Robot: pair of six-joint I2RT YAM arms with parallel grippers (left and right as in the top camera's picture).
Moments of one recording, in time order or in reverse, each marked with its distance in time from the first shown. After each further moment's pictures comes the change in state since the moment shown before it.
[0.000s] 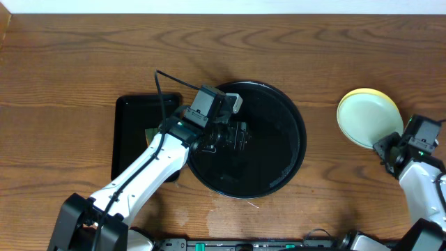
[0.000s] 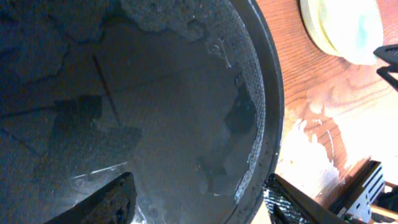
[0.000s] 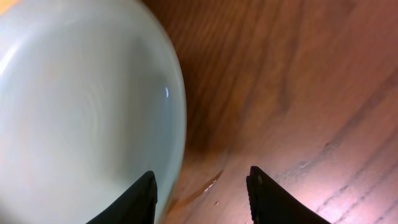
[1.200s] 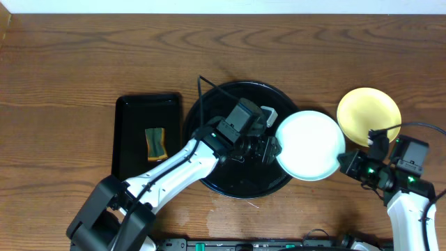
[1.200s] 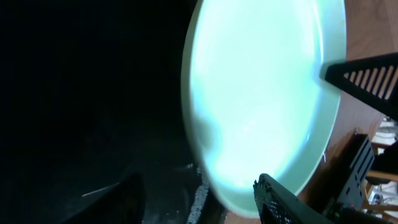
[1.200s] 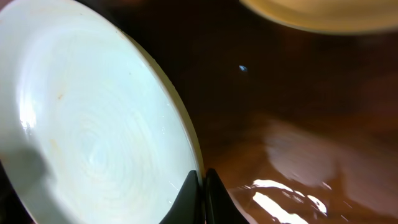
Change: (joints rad) left arm -0.204 0.122 0.000 0.210 -0.001 -0.057; right arm 0.078 -0.290 -0.137 -0.187 -0.641 -0.435
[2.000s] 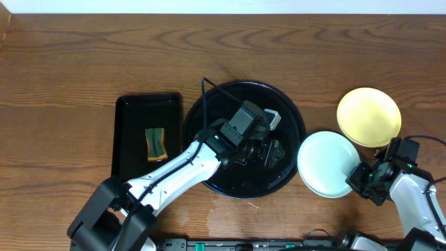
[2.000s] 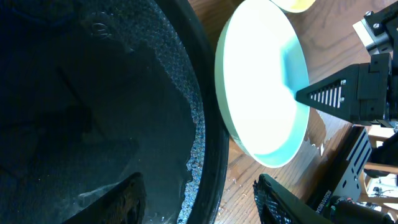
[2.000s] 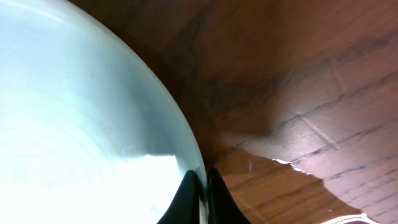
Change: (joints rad) left arm -0.033 0.000 0.000 0.001 0.000 -0.004; right arm -0.054 0.228 0.001 -0.109 0.397 0.166
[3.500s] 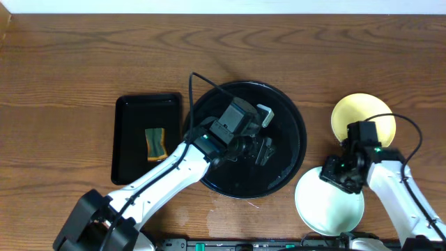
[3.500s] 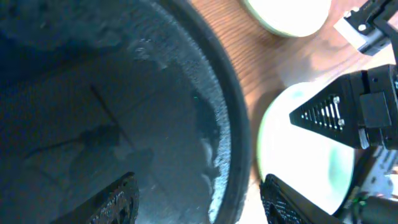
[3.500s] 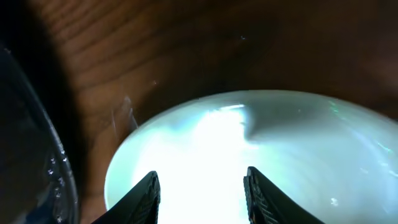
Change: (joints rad) left arm 0.037 -0.089 0.000 -0.076 -0.064 0.131; right arm 0.381 0.016 0.124 -0.156 -0.019 0.141
